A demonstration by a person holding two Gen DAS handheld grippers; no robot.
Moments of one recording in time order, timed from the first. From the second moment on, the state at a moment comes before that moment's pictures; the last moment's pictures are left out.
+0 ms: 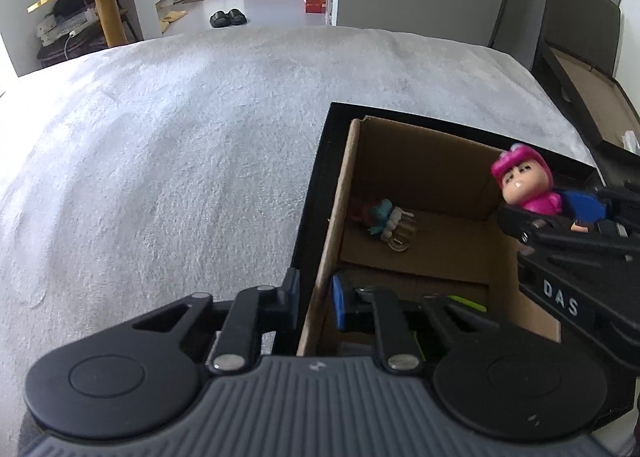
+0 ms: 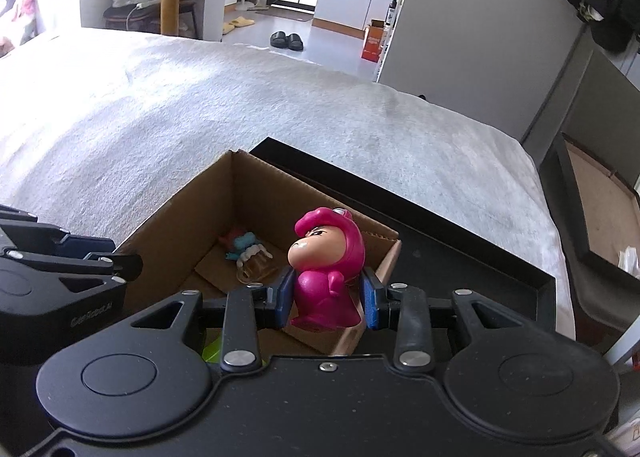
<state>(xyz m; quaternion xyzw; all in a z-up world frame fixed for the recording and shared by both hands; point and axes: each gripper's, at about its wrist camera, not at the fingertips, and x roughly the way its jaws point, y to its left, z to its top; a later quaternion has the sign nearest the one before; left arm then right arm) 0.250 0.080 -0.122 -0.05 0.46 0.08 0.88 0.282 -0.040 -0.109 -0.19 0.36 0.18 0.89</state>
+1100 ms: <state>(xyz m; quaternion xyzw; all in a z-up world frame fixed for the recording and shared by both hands) 0.248 0.078 -0.129 -0.07 0.49 0.08 0.87 0.282 -0.039 -0.110 -0.23 0.35 0.20 0.89</state>
